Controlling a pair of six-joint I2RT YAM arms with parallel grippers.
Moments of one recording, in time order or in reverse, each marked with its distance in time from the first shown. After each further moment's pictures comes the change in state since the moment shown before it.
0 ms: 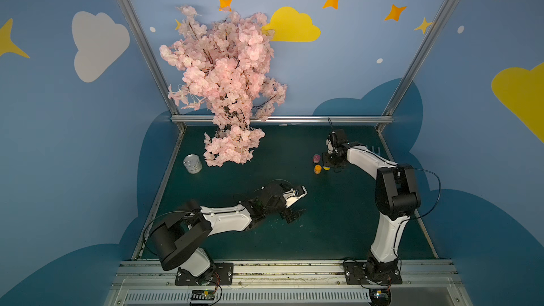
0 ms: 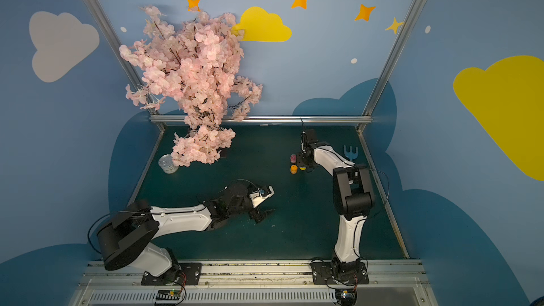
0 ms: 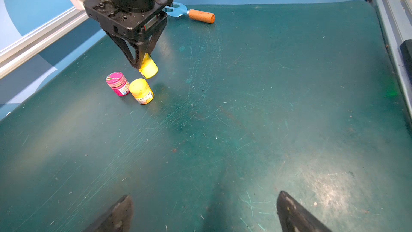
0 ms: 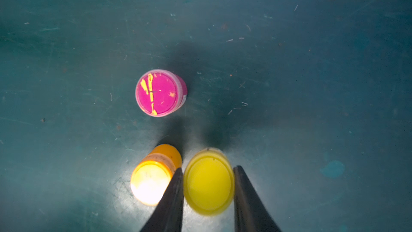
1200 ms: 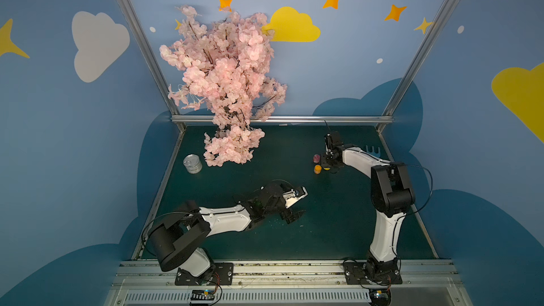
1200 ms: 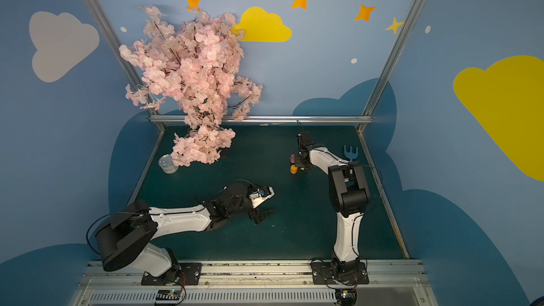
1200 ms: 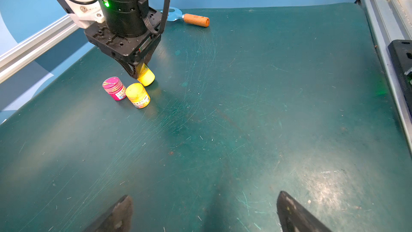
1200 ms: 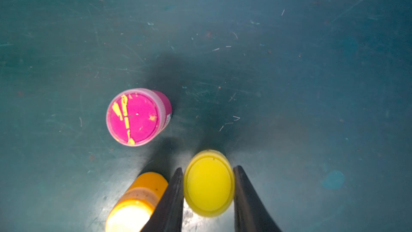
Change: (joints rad) left arm 0.000 -0.012 -0.005 0.000 0.023 0.016; right arm 0.035 0.047 -0.015 0.072 0.120 0.045
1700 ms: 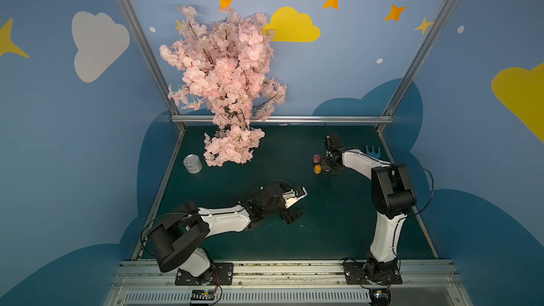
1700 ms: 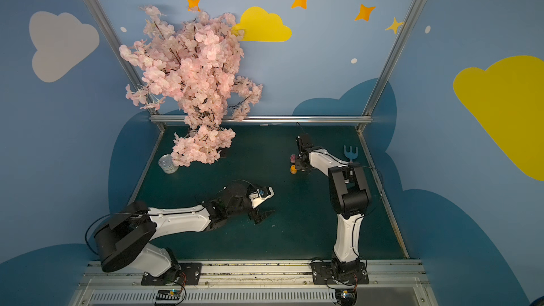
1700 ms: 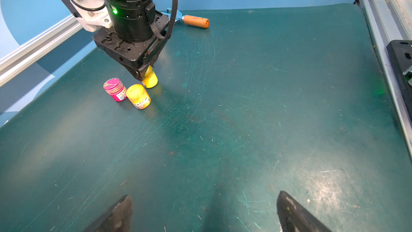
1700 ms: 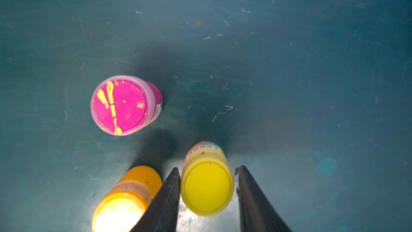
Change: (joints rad) left arm 0.000 -0.007 -0.002 -0.001 0.002 0.003; right arm 0.011 -0.020 -0.041 0.014 0.042 0.019
